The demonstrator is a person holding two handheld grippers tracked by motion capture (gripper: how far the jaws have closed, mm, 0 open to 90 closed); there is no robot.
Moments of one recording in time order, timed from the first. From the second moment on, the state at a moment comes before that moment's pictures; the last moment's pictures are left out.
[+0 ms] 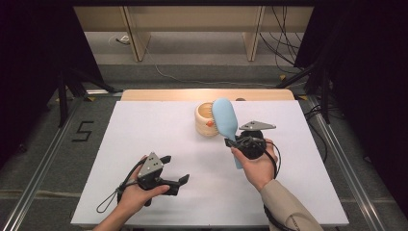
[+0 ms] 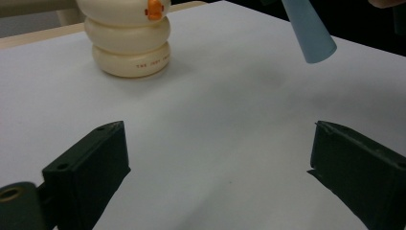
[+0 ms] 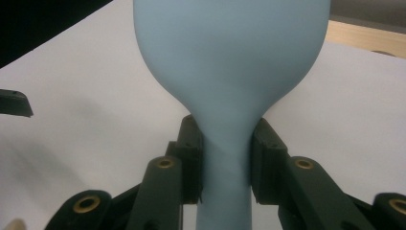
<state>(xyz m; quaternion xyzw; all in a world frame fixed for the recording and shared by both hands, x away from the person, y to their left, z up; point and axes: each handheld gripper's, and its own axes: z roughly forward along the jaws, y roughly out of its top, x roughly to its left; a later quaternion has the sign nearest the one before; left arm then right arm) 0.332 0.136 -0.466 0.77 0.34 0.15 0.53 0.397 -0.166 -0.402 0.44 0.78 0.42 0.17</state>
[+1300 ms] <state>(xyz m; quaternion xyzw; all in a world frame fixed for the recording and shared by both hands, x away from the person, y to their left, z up) 0.342 0.069 -0.464 0.78 0.30 0.10 0.54 0.386 -0.137 -0.409 0.41 0.79 0.43 0.16</state>
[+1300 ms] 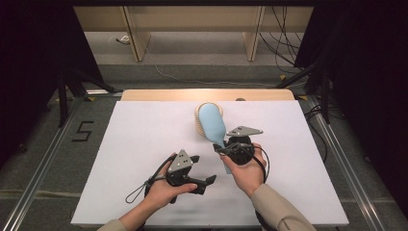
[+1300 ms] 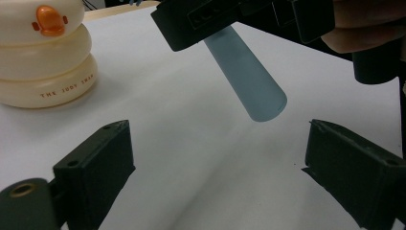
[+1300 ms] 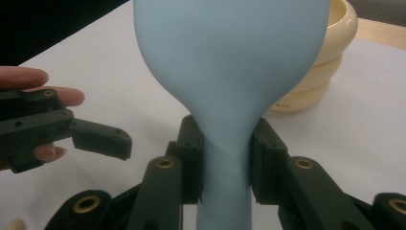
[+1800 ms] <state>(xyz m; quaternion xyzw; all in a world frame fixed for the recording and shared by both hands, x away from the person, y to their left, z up) 0.343 0.055 -0.465 0.78 0.29 0.10 0.54 0.382 -0.130 -0.410 0.41 0.79 0.43 0.15</state>
